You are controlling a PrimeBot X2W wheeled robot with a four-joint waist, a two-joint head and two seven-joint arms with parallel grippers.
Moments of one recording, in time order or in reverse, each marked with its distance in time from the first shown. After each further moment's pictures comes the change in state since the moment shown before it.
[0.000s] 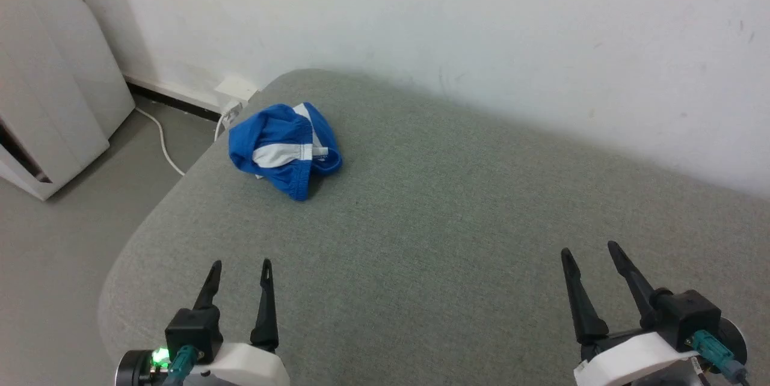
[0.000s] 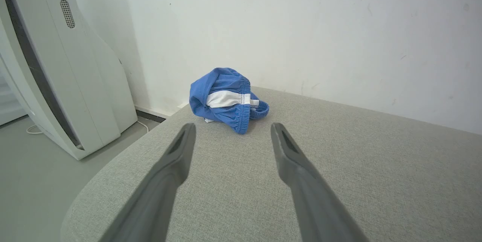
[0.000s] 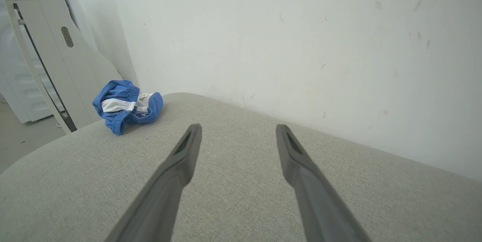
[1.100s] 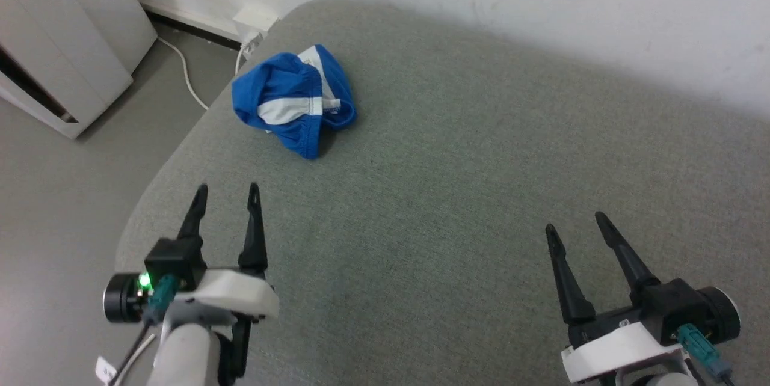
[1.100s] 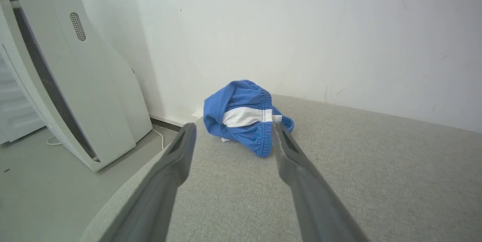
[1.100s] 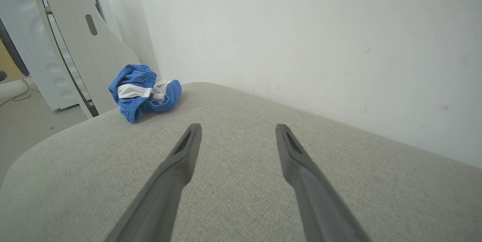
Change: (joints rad) left arm -0.181 0.016 0.017 0.086 -0.043 -0.003 -0.070; right arm -0.037 0.002 0.050 -0.030 -0.077 0.000 -0.070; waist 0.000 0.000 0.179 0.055
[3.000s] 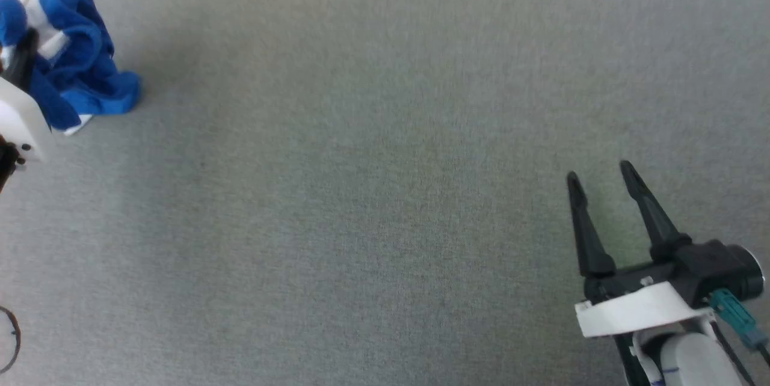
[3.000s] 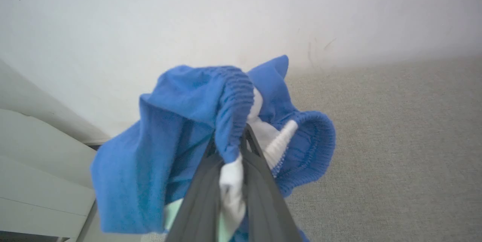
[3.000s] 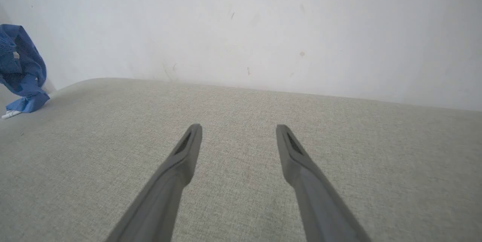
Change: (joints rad) left arm -0.742 0.697 -0.511 0.505 -0.634 -0.159 0.235; right arm -0.112 -0.001 -0.035 -0.039 0.022 0.000 -0.009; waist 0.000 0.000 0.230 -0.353
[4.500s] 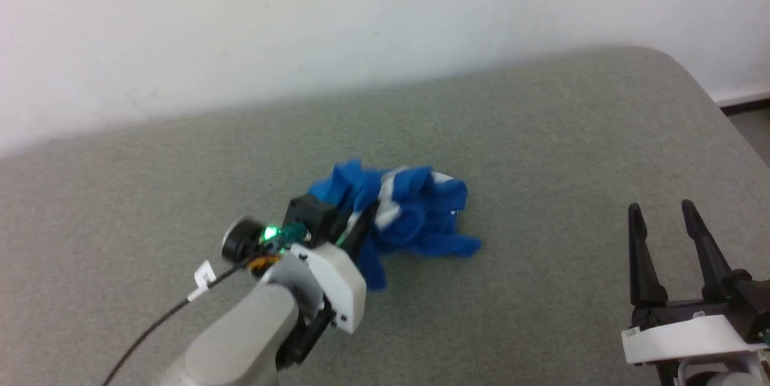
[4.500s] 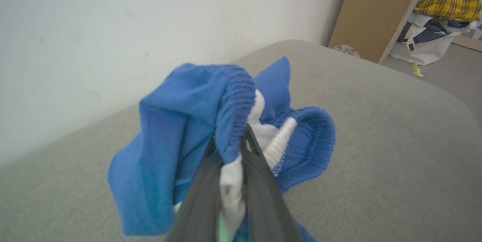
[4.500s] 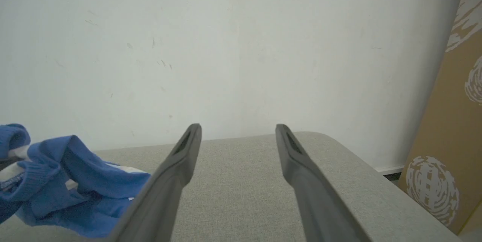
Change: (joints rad) left arm 0.312 -0.415 -0.323 -0.348 0.110 0.202 -0.135; right arm 0.123 0.000 -0.149 -0.034 0.042 0.000 0.000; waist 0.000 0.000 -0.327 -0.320
